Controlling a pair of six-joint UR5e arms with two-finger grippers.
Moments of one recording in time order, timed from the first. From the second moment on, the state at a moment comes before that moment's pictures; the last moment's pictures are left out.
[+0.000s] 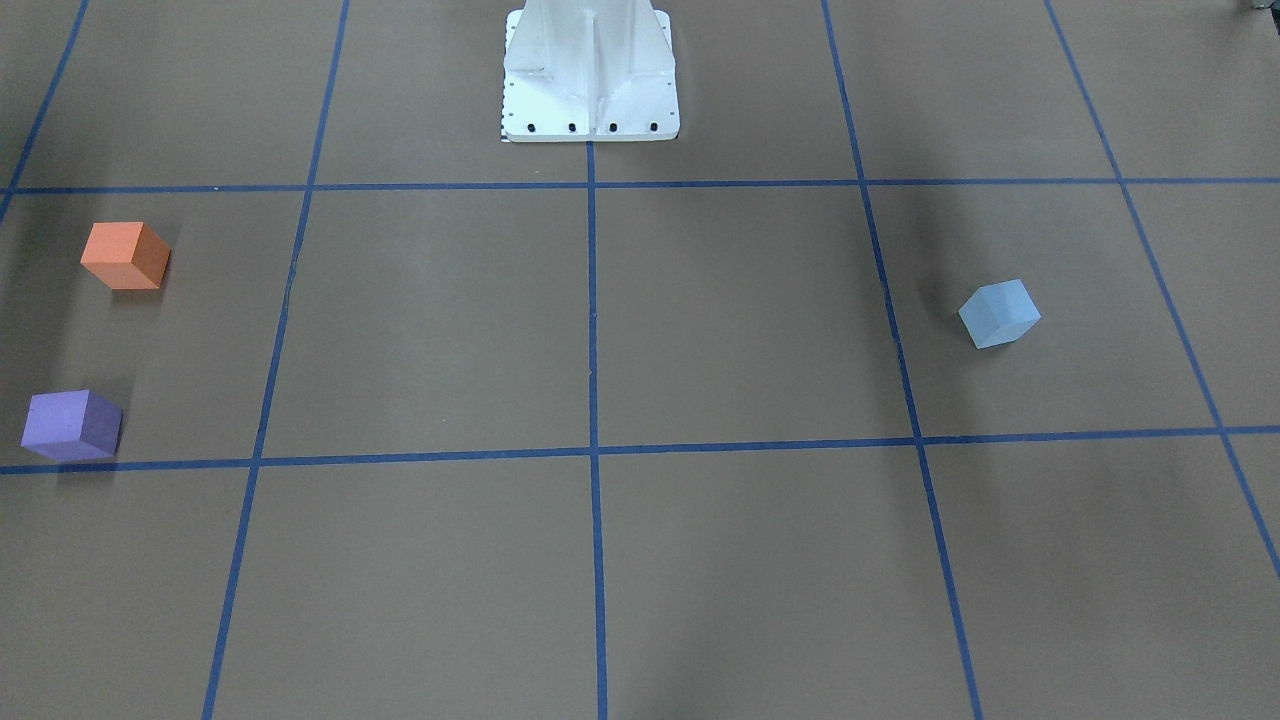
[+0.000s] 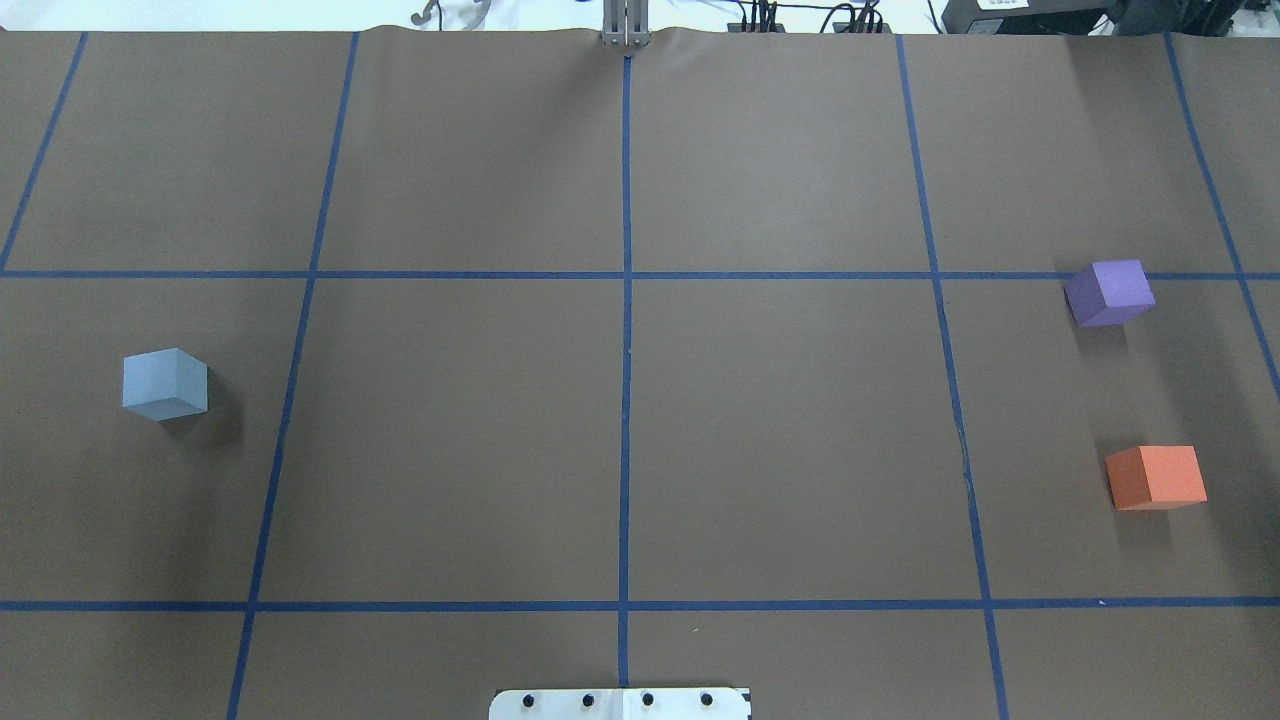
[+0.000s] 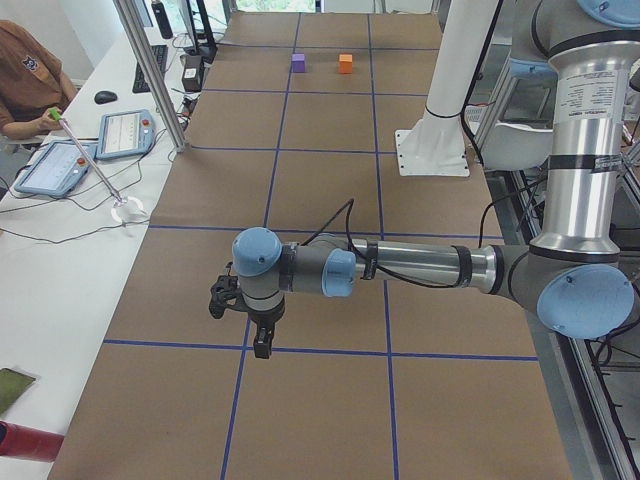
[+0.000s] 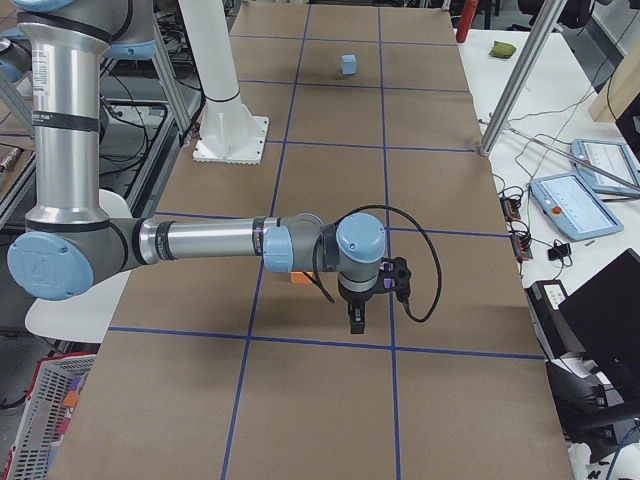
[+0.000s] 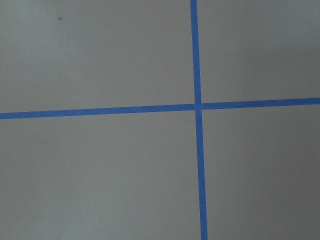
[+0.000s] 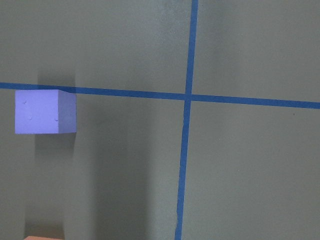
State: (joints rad) left arm -1.56 -1.57 -1.63 -1.61 -2.30 -0.01; right arm 1.58 -1.64 1.74 -1.60 2.39 -0.02
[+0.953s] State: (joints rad) left arm -1.54 -1.59 -1.70 -1.60 -2.30 -0.02; right arm 1.58 -1.64 1.74 -1.56 2.39 -0.02
